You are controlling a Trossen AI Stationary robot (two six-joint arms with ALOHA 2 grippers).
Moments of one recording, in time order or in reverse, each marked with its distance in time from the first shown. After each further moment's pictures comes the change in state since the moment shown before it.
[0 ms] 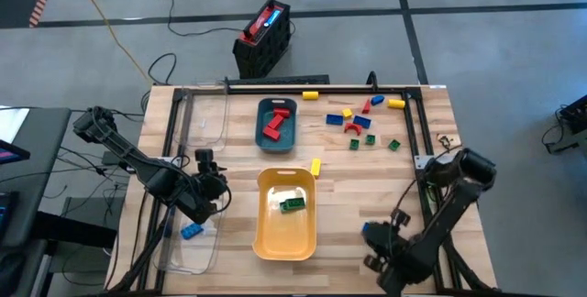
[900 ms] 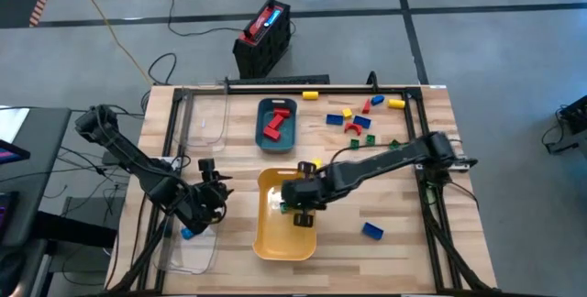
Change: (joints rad) left arm -0.080 0.000 -0.159 0.265 -0.081 -0.077; right arm -0.661 0.140 0.309 0.532 -0.298 -1.233
